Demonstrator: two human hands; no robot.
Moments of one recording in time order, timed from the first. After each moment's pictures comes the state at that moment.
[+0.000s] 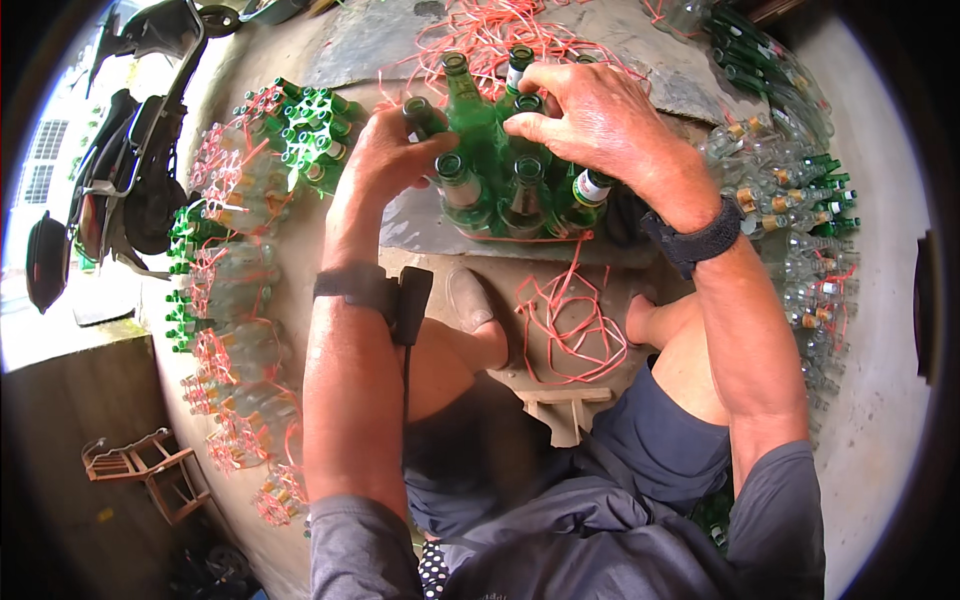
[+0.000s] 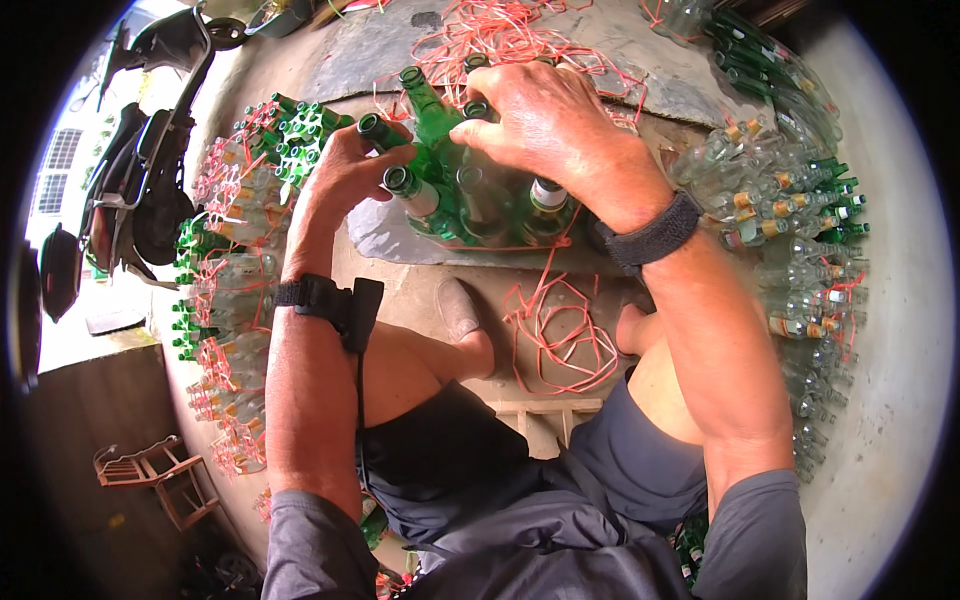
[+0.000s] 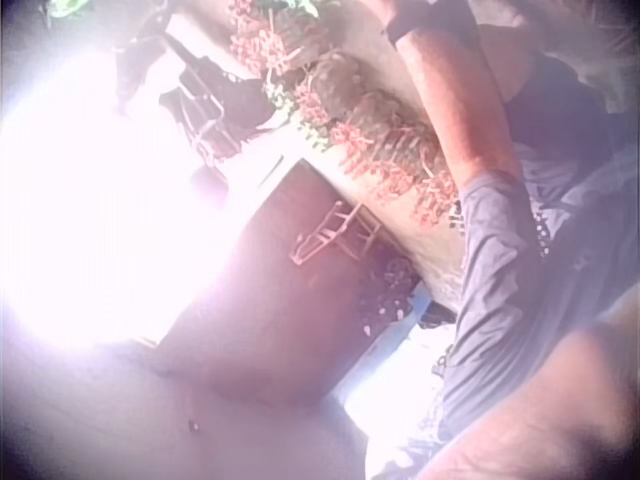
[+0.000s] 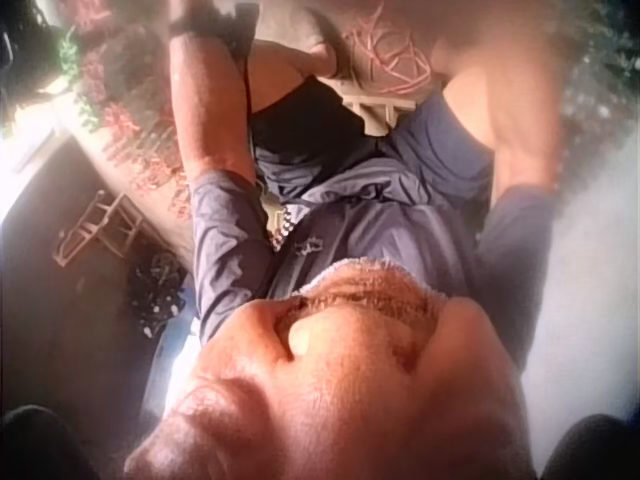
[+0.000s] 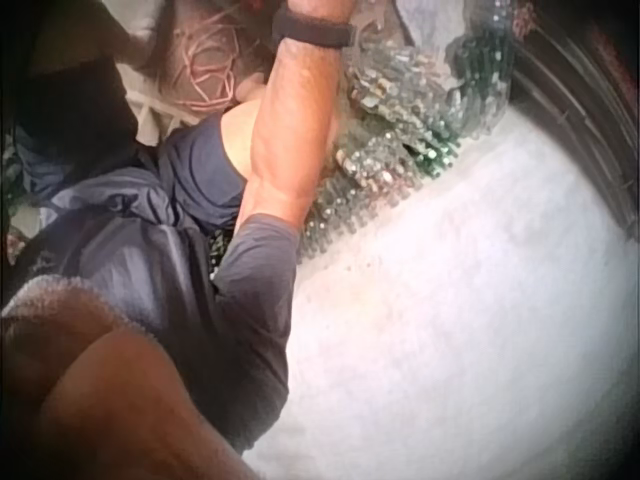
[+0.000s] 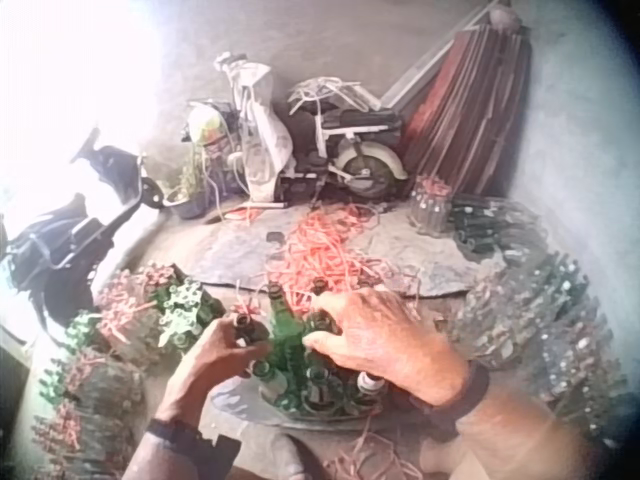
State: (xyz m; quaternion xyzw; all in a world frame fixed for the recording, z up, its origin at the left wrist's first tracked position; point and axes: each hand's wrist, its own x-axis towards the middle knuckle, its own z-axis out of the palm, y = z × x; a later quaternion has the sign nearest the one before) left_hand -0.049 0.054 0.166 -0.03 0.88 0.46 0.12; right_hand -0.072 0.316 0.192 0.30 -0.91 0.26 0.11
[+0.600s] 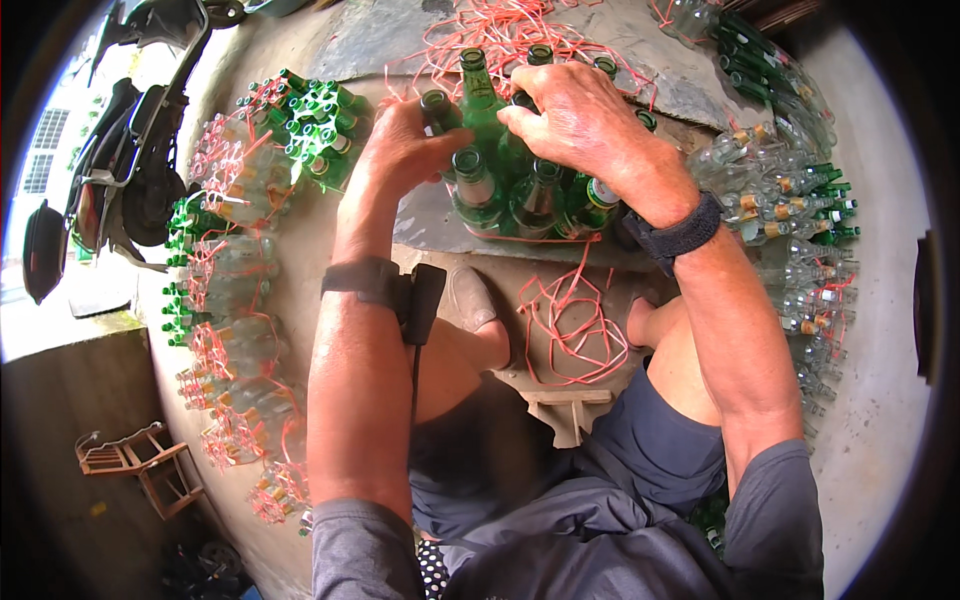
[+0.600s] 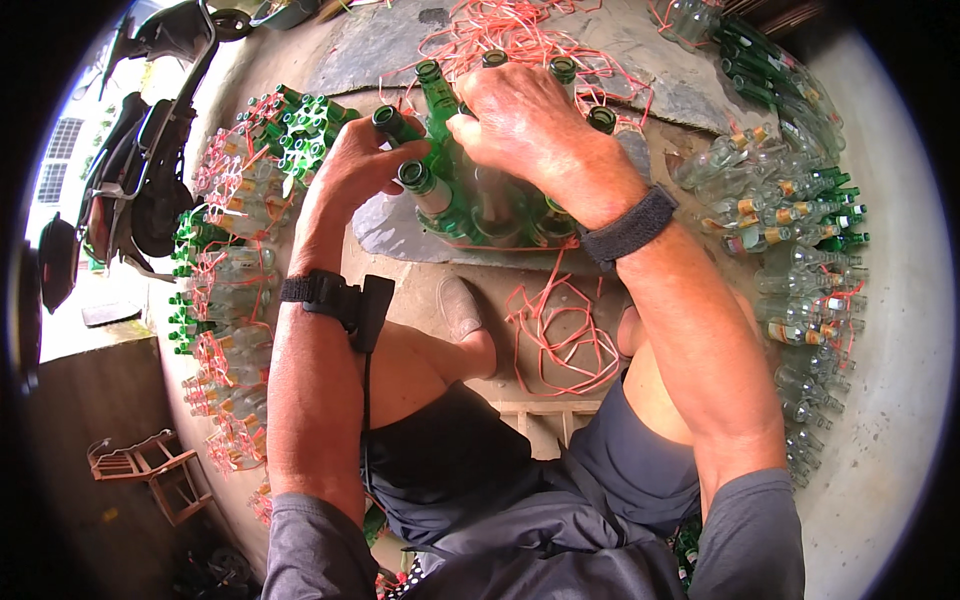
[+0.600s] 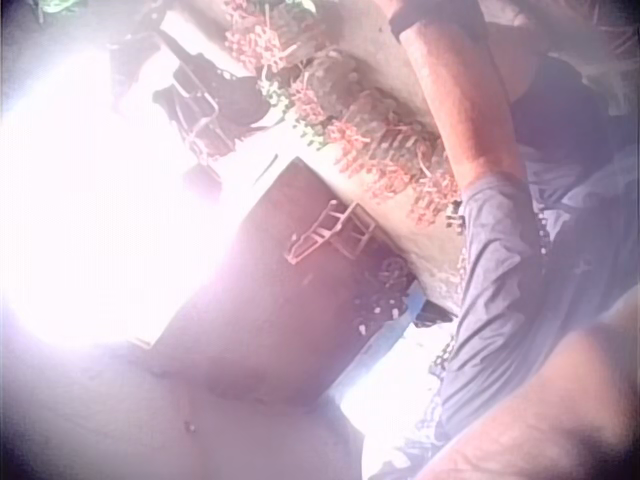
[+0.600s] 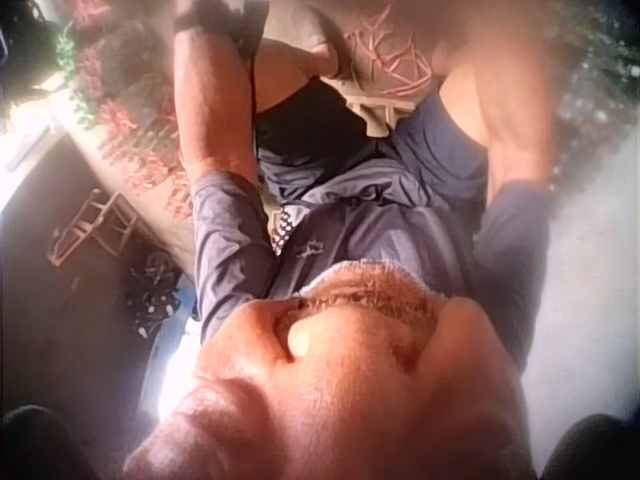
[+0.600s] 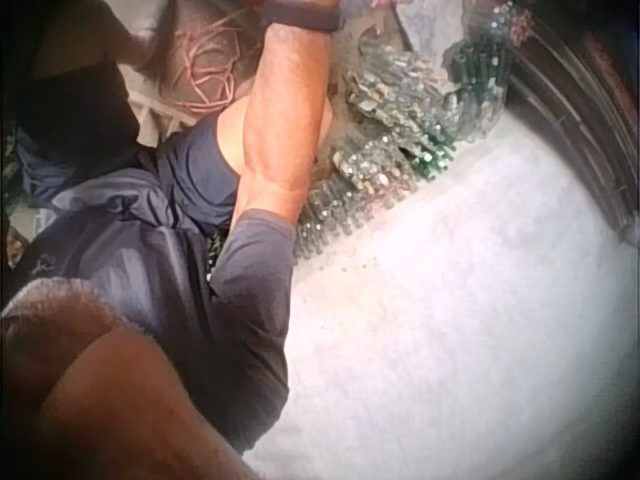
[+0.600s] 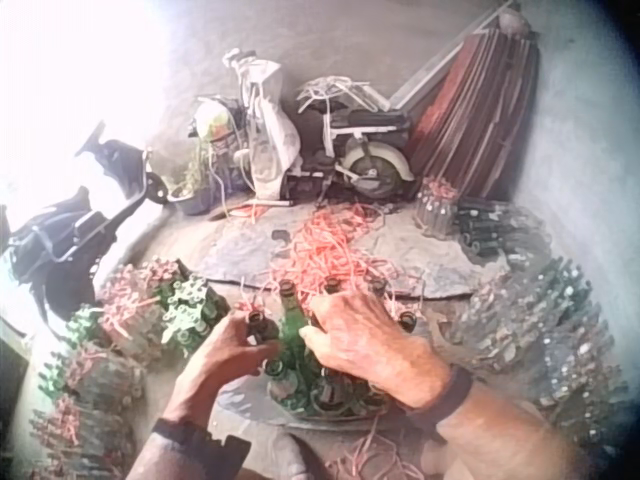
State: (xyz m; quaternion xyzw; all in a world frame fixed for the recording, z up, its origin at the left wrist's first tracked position) left_hand -0.047 0.058 0.162 -0.02 0.89 0.45 0.08; right_hand -0.078 0.283 0.181 0.32 -0.90 0.25 0.12
